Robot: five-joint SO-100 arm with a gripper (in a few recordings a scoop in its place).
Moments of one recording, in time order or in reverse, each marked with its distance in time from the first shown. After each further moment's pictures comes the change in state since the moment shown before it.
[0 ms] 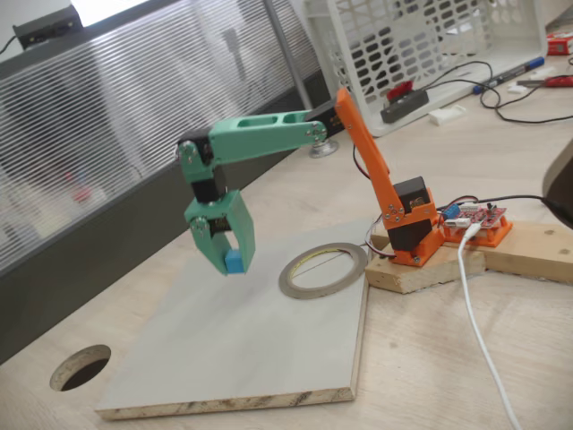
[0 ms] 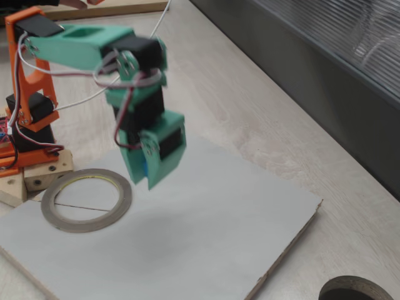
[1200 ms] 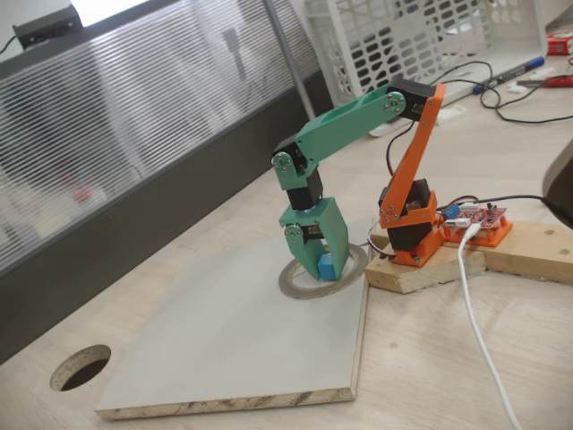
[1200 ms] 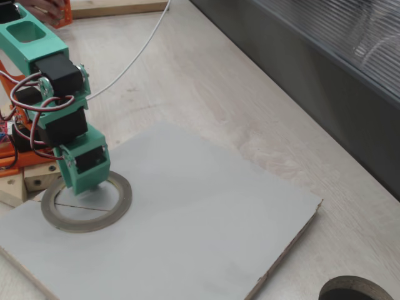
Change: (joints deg) arm 12.7 39.2 64.5 -22.1 -0.2
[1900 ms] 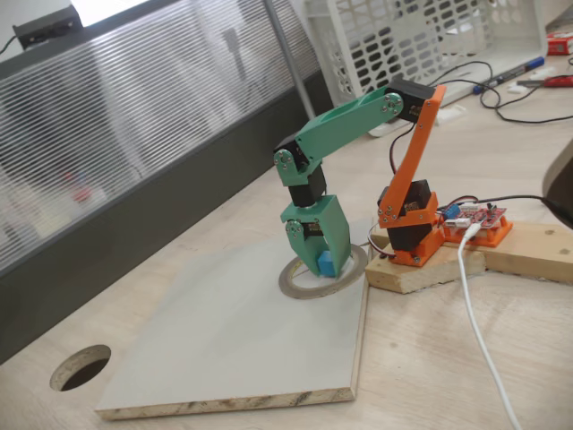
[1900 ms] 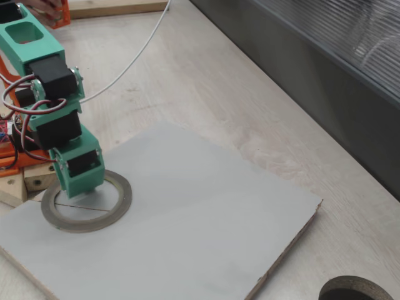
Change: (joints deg) arm 4.7 0.0 0.0 -0.5 0.0
